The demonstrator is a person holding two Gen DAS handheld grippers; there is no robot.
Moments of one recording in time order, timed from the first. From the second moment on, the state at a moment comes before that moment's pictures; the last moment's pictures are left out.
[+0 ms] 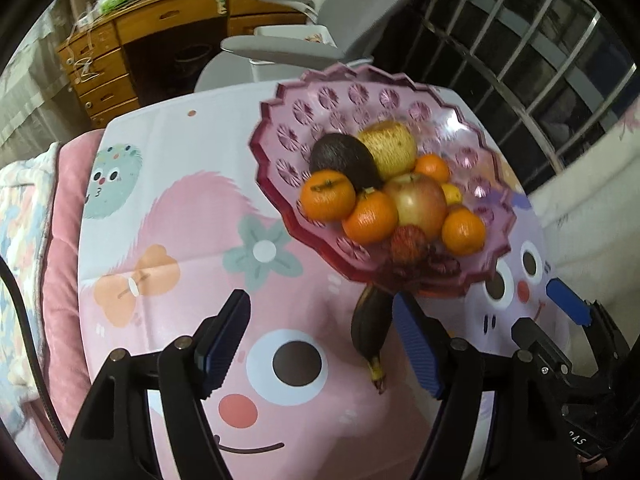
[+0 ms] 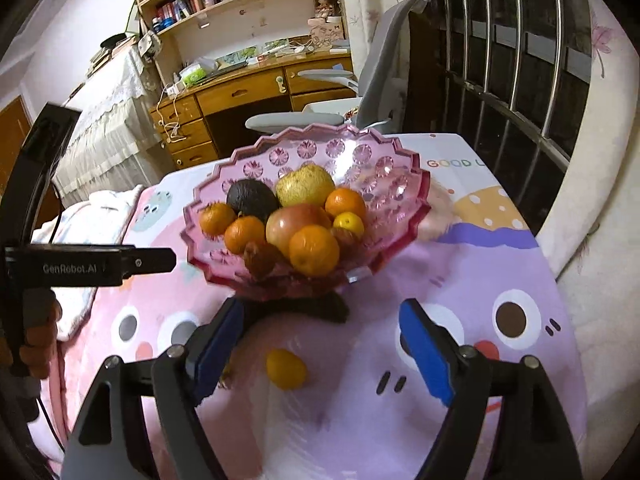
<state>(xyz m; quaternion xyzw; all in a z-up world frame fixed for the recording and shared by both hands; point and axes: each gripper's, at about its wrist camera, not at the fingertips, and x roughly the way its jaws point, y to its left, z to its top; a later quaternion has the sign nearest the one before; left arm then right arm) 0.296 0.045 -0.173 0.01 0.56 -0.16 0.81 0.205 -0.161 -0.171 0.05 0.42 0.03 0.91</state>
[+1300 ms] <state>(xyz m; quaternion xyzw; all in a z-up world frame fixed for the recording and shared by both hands) 0.296 -0.026 -0.251 0.06 0.60 -0.24 0.76 0.190 -0.118 -0.254 -0.04 0.44 0.07 0.90</state>
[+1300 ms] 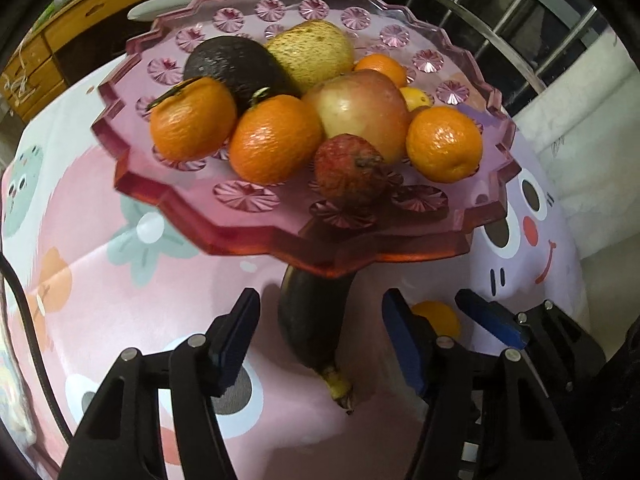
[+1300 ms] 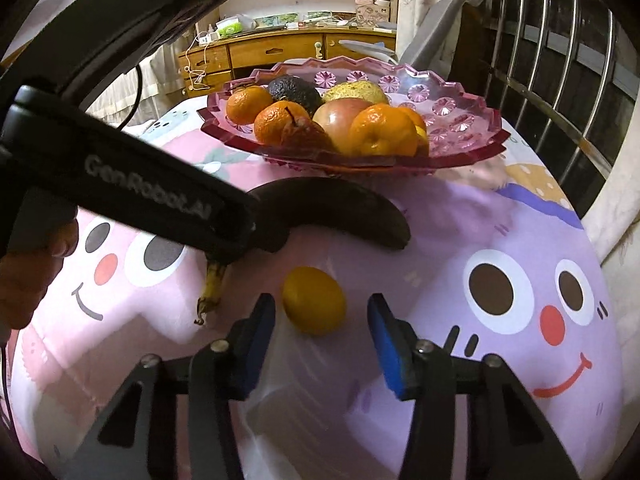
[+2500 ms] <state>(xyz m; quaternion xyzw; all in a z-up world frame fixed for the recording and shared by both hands) 0.280 -0.037 -0.260 0.13 0.49 -0.27 0.82 0.189 -0.132 -0.254 -0.01 0.43 0.07 0.90</state>
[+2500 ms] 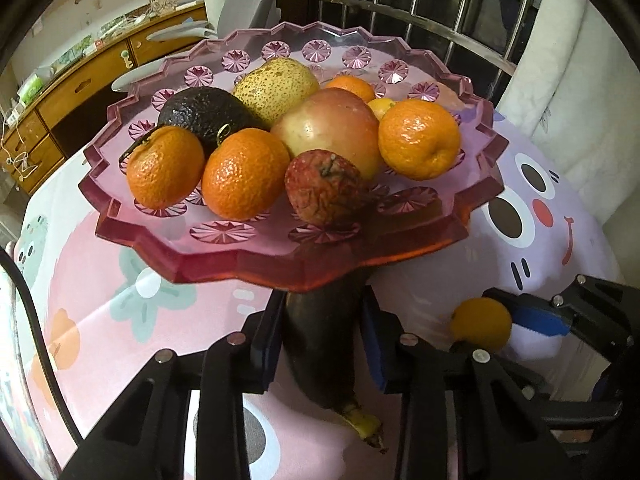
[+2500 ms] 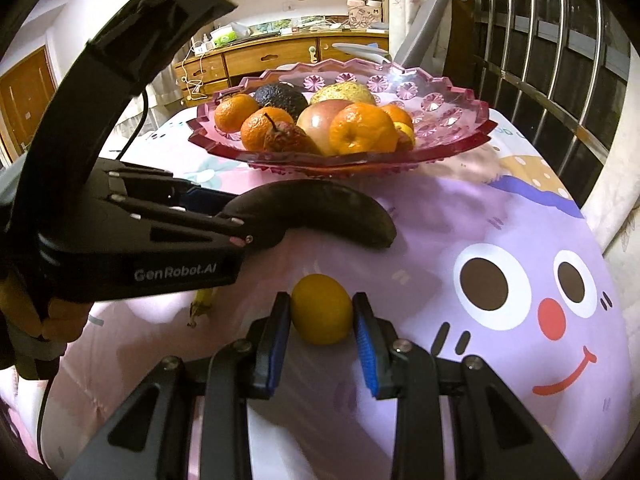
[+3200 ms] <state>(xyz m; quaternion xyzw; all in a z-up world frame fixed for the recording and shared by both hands) 0.214 -0.039 -0.231 0.12 0.48 -0.30 0.82 0.152 -0.179 -0.232 0.00 0.43 0.04 0.90</state>
